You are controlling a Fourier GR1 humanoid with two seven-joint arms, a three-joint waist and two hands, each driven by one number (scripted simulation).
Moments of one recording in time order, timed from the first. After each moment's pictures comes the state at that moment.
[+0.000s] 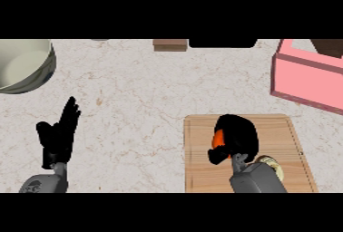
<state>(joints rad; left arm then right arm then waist) -0.08 0.22 0.00 -1.33 0.07 0.23 0.03 -0.22 -0.02 0.34 -1.50 1.08 0.24 0.77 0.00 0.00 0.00</state>
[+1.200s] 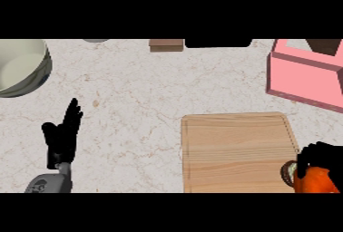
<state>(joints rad) -0.09 0.18 0.03 -1.29 0.04 0.24 0.01 0.20 -0.56 0.07 -2.23 0.74 0.37 0.15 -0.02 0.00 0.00</state>
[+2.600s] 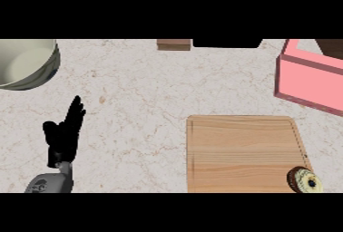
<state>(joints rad) -0.09 0.17 0.02 -1.34 0.02 0.20 0.04 -0.43 -0.72 -0.37 -1.49 0.53 0.38 -0.04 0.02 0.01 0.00</state>
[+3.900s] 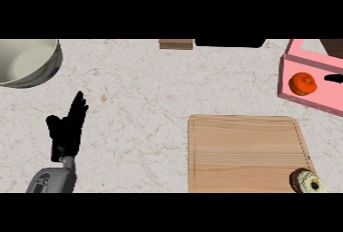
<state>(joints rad) -0.13 0.15 0.03 -1.32 0.00 0.20 0.05 -0.88 -0.70 -0.47 -0.39 0.53 0.24 -0.56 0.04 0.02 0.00</state>
